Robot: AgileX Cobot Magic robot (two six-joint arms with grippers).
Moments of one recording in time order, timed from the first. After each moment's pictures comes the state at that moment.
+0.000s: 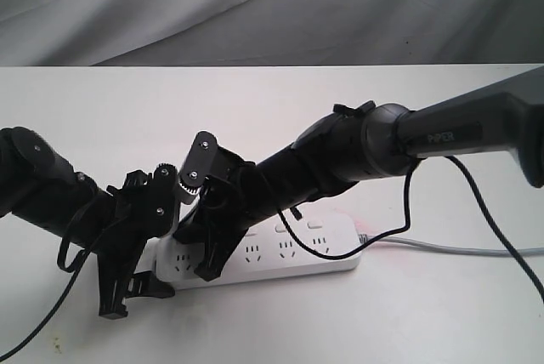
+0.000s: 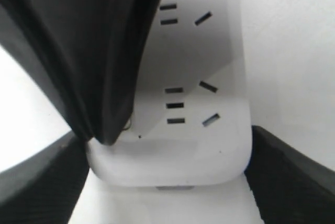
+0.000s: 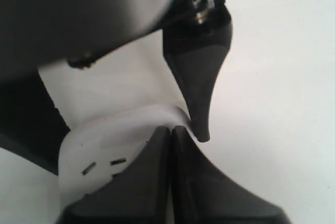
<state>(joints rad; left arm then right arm) -0.19 1.83 -0.78 -0.88 0.48 2.00 0.66 2.21 -1.29 1.37 0.60 -1.90</state>
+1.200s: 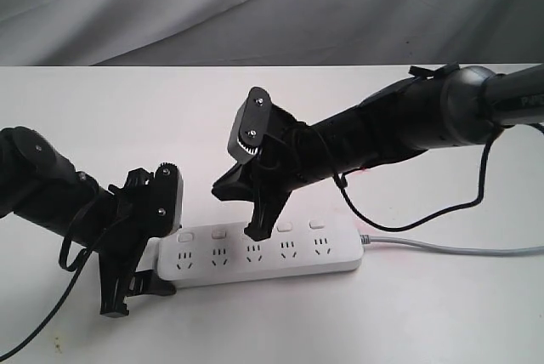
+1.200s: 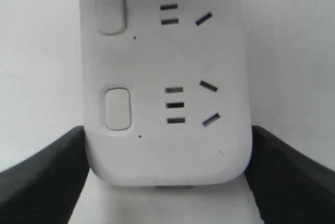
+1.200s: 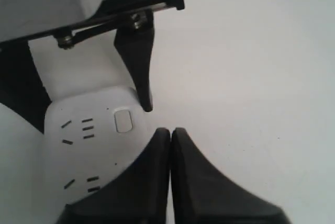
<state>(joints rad) -0.19 1.83 -0.78 -0.88 0.46 2.01 0.52 2.05 -1.19 1.44 0.68 -2.08</state>
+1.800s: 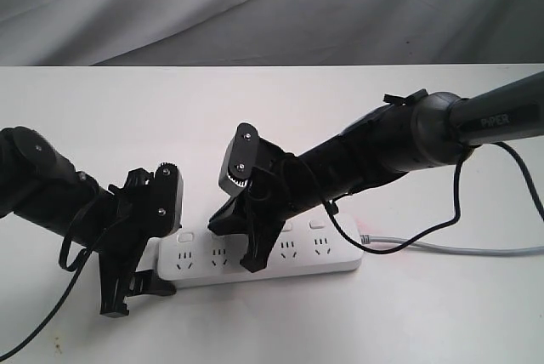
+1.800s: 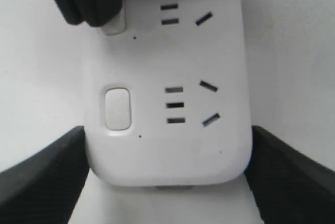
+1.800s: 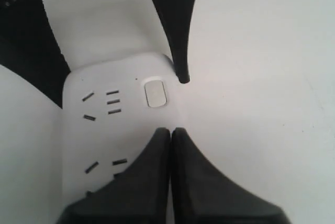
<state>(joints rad) -0.19 1.83 -0.78 -0.88 0.46 2.01 0.55 2.13 -1.19 1.41 0.68 -2.06</state>
